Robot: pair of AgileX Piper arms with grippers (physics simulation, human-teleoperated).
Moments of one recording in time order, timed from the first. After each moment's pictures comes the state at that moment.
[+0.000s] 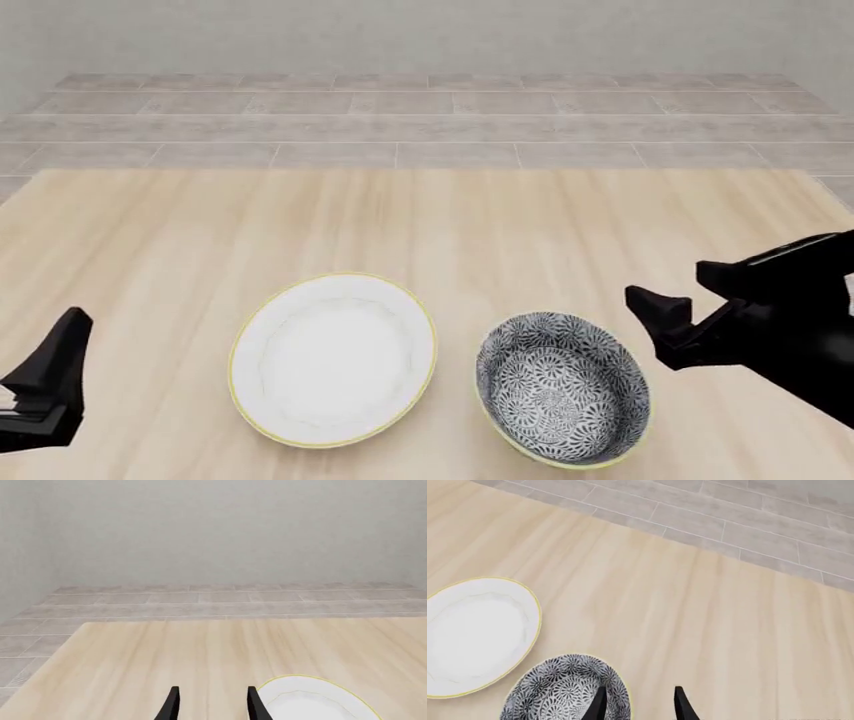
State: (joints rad) left arm -0.01 0.09 0.00 -0.09 0.01; right arm 0.29 0.80 -0.34 0.05 -0.10
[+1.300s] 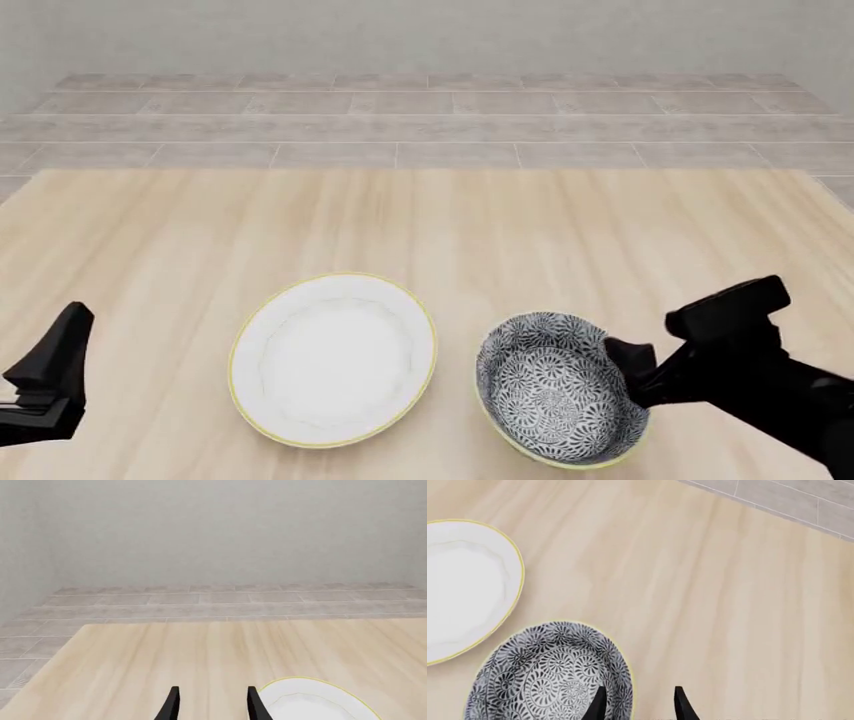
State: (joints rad) left arm -0.01 0.13 0.00 -0.14 0.02; right arm 0.29 1.04 -0.24 -0.11 -0.13
